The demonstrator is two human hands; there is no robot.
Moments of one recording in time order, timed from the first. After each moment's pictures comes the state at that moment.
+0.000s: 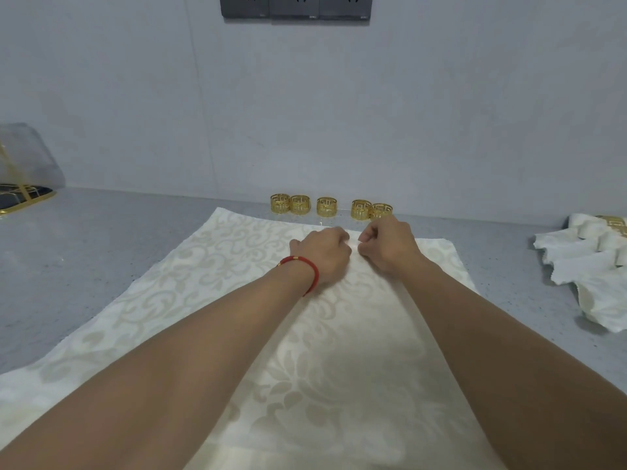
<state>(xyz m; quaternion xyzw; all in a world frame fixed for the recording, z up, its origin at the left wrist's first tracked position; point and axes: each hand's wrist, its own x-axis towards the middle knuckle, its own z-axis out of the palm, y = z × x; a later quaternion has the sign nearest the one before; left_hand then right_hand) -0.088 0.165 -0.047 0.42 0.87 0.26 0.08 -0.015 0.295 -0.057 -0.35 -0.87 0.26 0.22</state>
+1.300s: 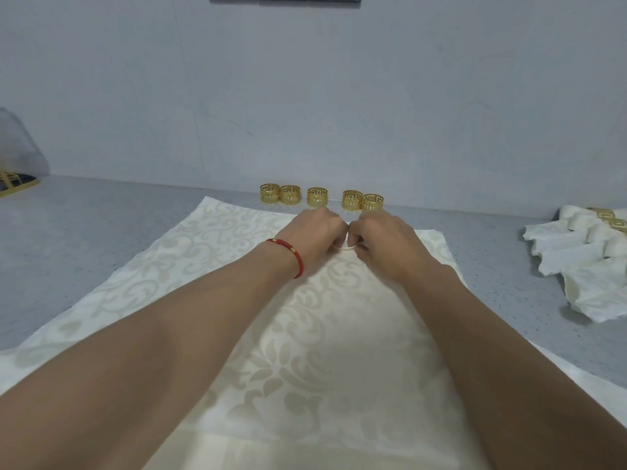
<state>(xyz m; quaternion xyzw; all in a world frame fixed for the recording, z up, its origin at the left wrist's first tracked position) -0.108 0.174 -0.050 0.63 0.75 0.09 -0.19 0.021 0.289 -0.053 -0.15 -0.97 -0.01 0.20</state>
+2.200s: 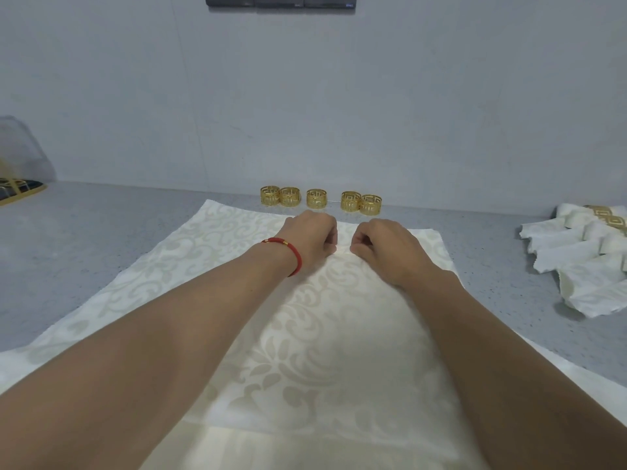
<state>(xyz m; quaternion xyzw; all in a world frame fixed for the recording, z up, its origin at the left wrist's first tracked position) -0.093 0.162 -0.037 0.52 0.84 0.17 -0.02 0.033 0.291 -0.061 -0.18 -0.95 0.12 0.21</state>
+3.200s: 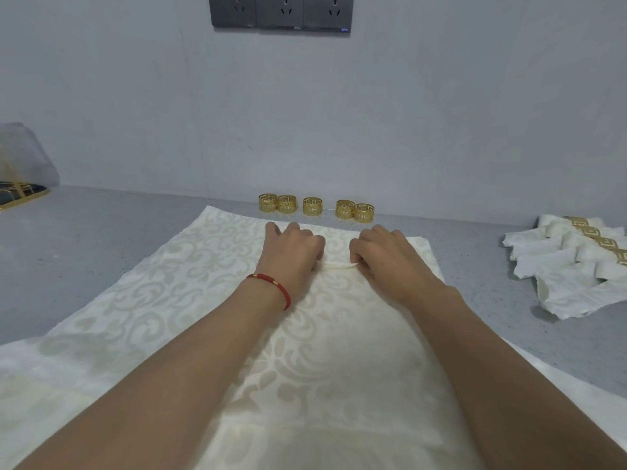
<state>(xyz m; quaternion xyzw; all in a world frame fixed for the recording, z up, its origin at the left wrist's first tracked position) -0.076 0.132 -0.062 0.50 0.82 0.10 -0.25 0.057 0.282 -0.063 -0.11 -0.97 -0.06 0.22</state>
